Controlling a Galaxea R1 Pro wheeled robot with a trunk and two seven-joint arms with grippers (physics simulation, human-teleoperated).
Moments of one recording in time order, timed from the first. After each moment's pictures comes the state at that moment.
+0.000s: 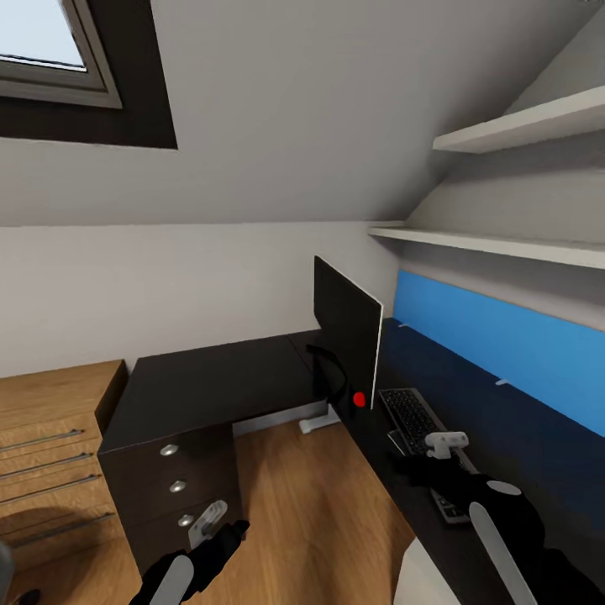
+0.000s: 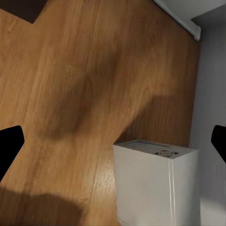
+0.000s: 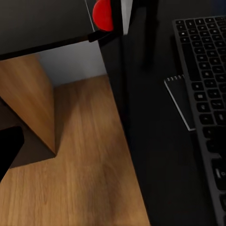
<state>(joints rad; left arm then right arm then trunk) -0.25 -0.06 0.00 -0.85 0.84 0.40 0.17 -0.20 -0.19 0.09 -1.62 -0.33 0.75 0.02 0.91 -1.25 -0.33</state>
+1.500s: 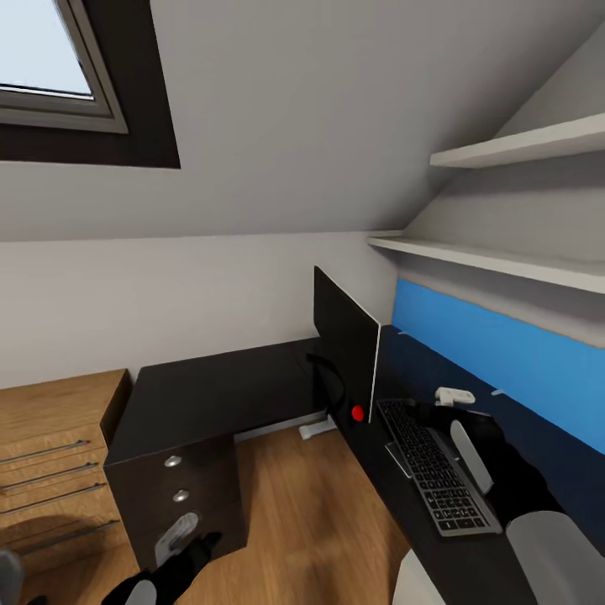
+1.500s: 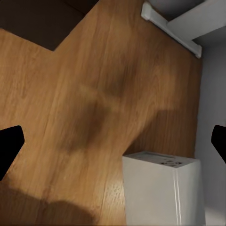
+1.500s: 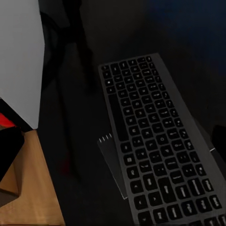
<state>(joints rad) -0.14 0.02 0.03 -1.01 0.85 0.41 0.16 -0.65 -0.19 0.05 -0.99 -0.33 0.63 -0.08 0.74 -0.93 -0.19</state>
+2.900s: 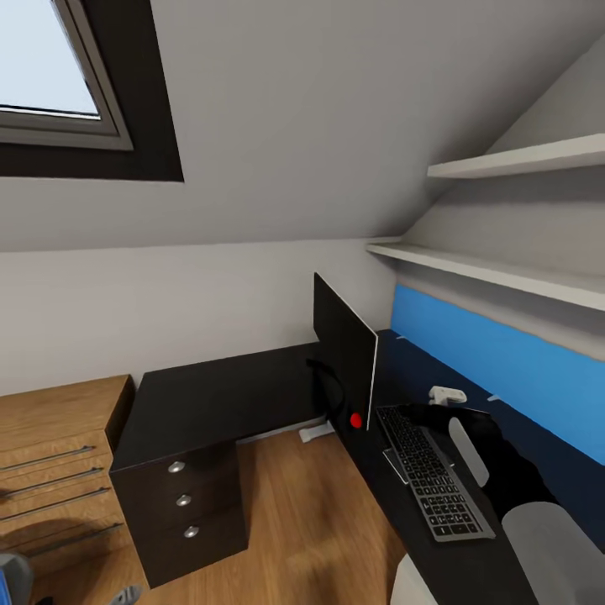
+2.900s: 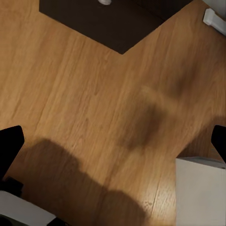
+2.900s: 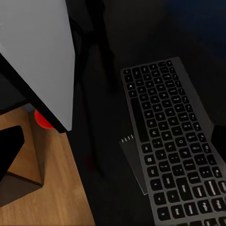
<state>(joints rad) 0.07 0.13 0.07 -1.04 0.84 0.33 0.17 -0.68 -0.19 0.05 -0.93 -0.34 0.62 0.00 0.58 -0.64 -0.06</state>
